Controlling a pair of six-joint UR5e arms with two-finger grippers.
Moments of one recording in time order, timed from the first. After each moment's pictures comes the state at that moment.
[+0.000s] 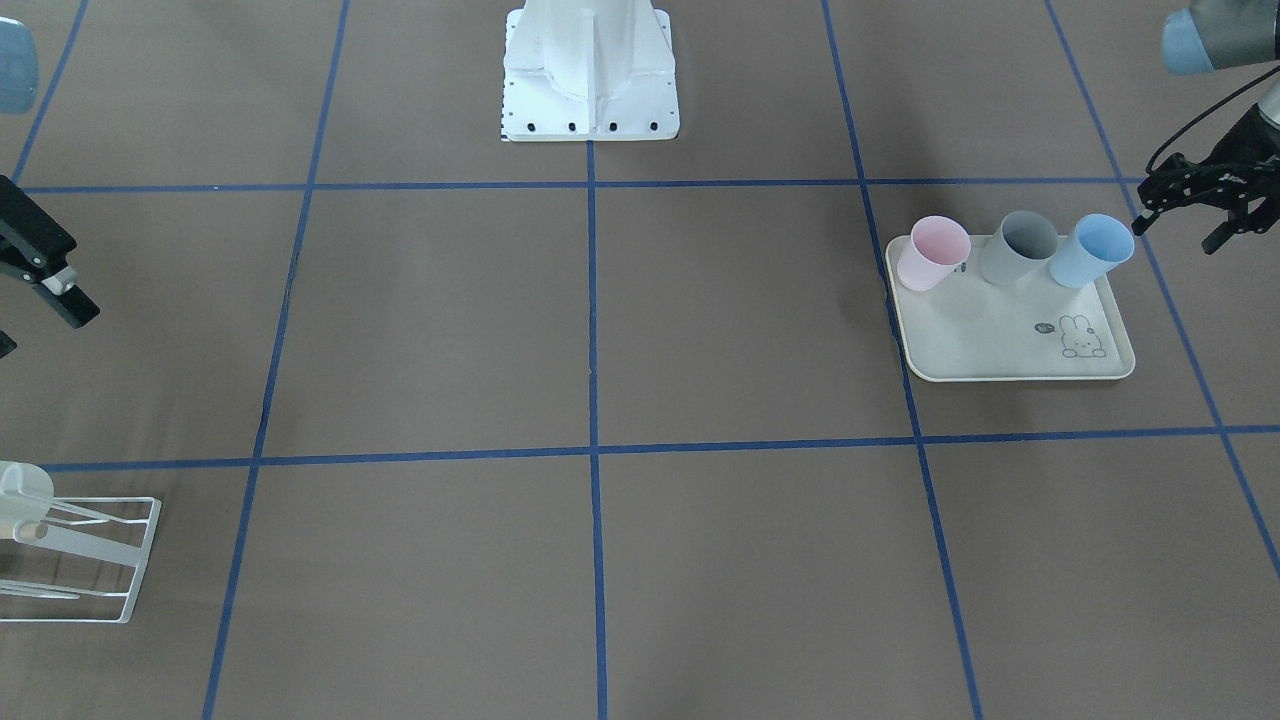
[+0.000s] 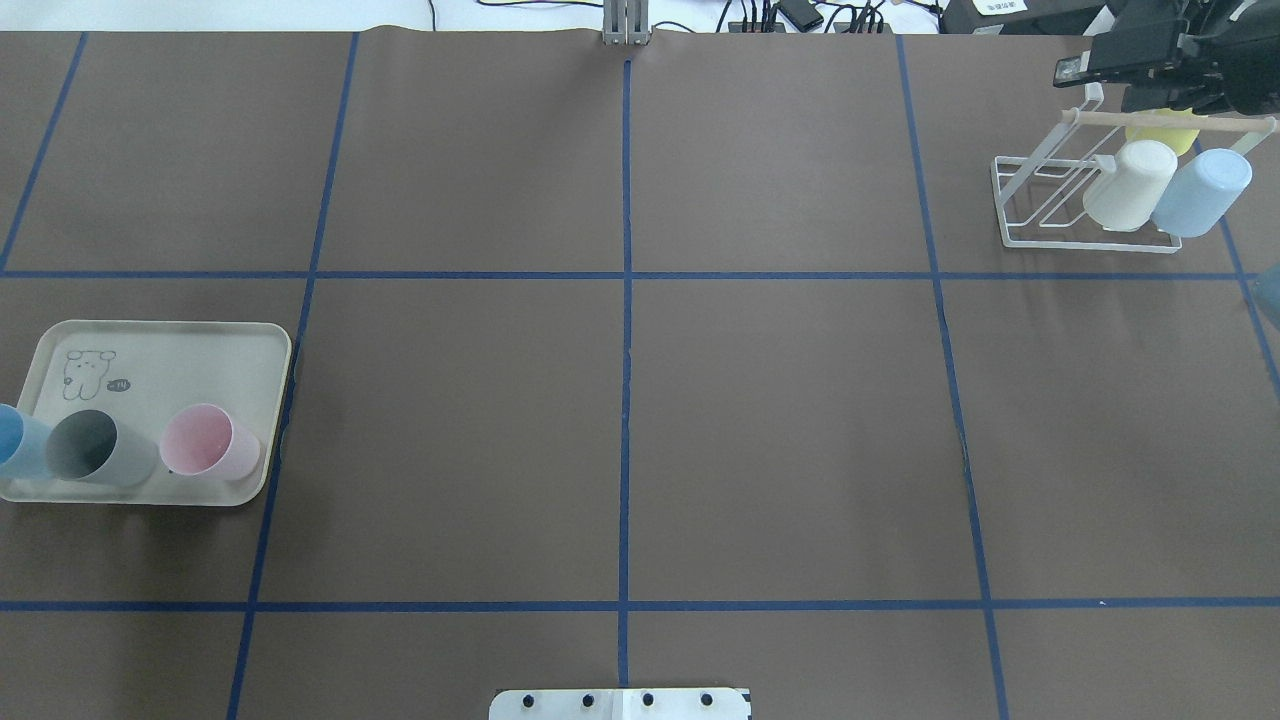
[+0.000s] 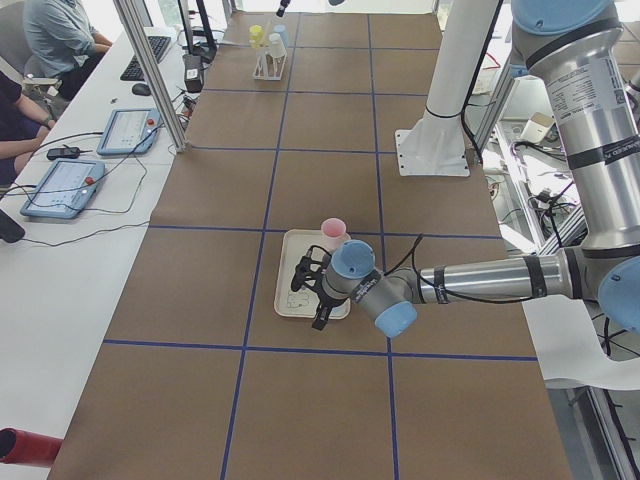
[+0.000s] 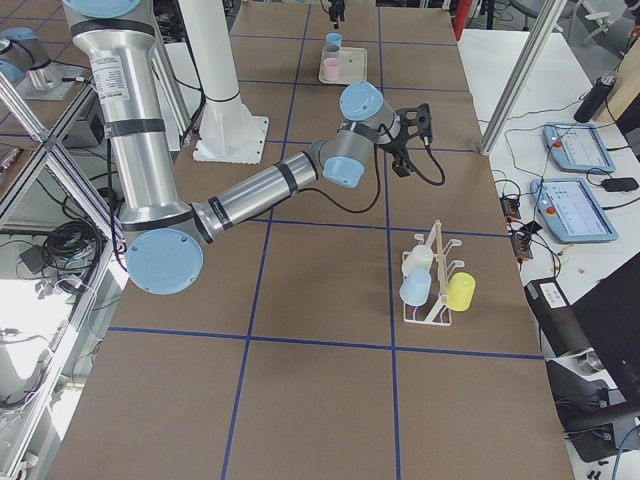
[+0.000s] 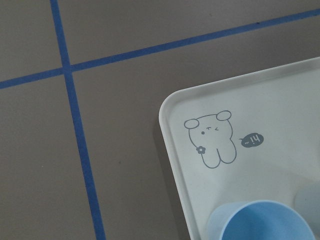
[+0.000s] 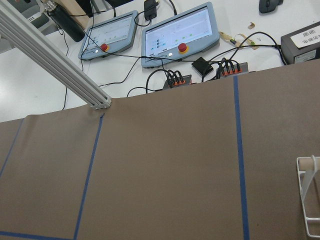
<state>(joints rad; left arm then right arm) -1.14 -1.22 -1.68 -2.53 -2.23 -0.48 1.20 -1.39 1.89 -0.86 2.19 1.10</state>
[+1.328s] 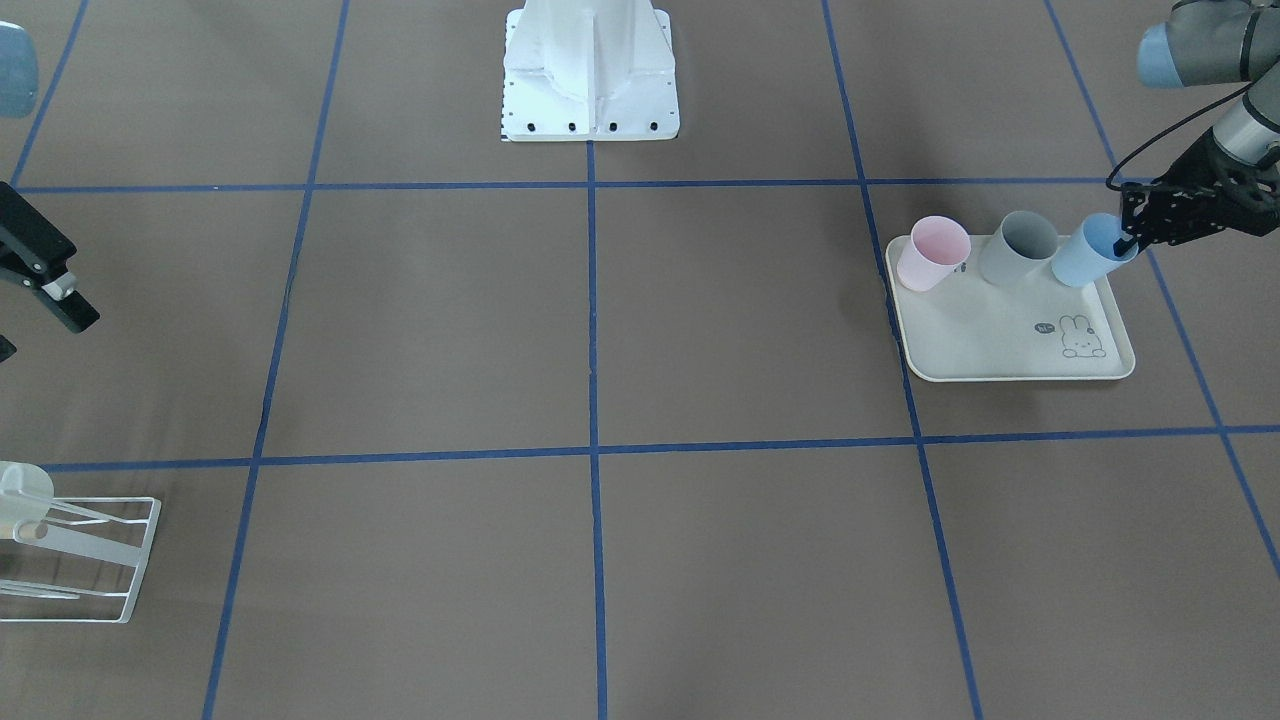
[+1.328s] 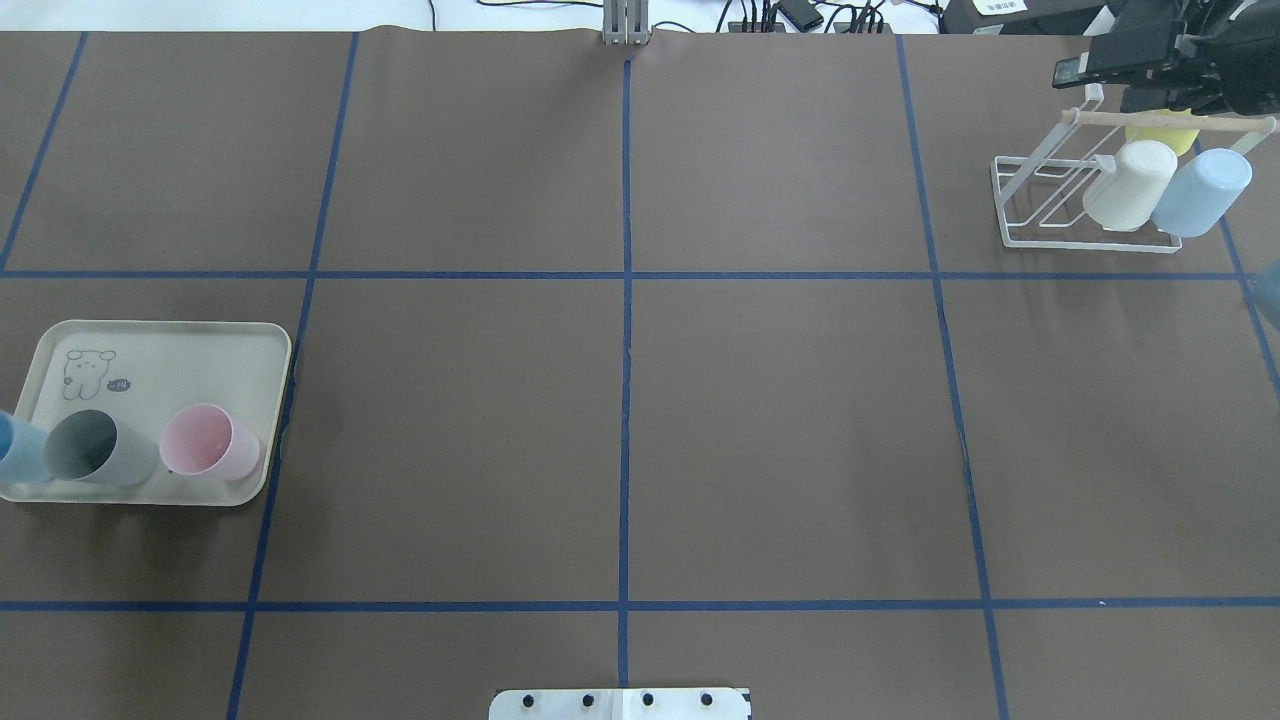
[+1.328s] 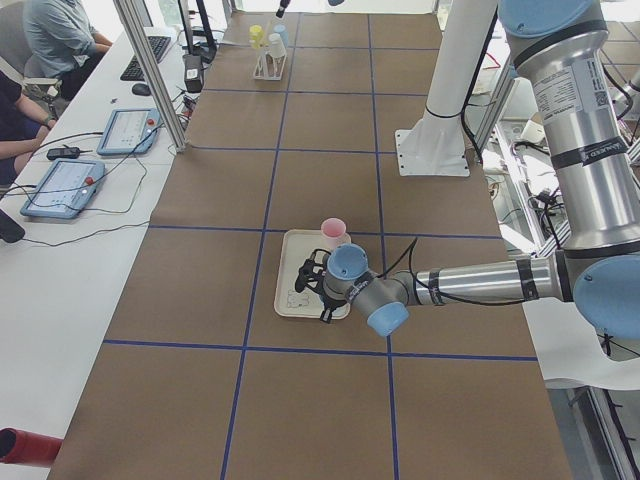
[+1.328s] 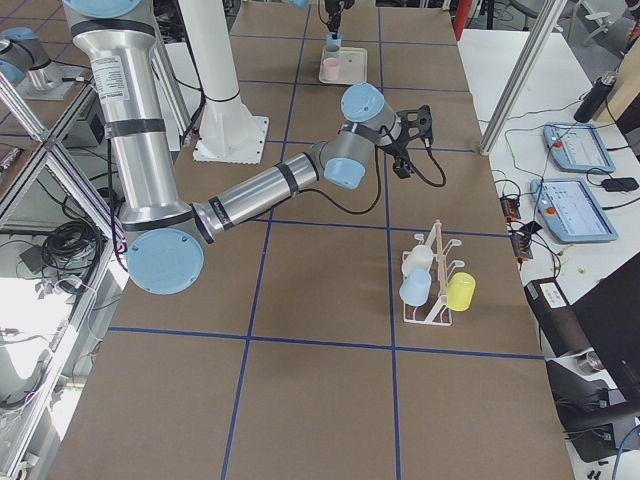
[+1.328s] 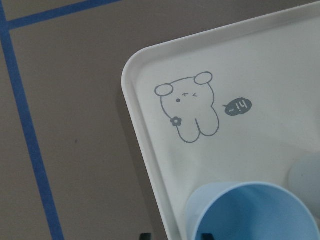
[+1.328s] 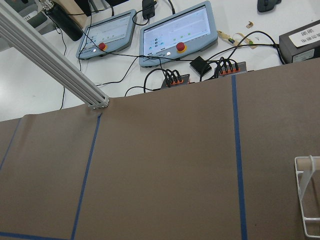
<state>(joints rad) -1.05 -1.25 -1.63 -2.53 -2.23 -0.49 1.20 -1.39 1.88 -0.86 2.19 1.09</state>
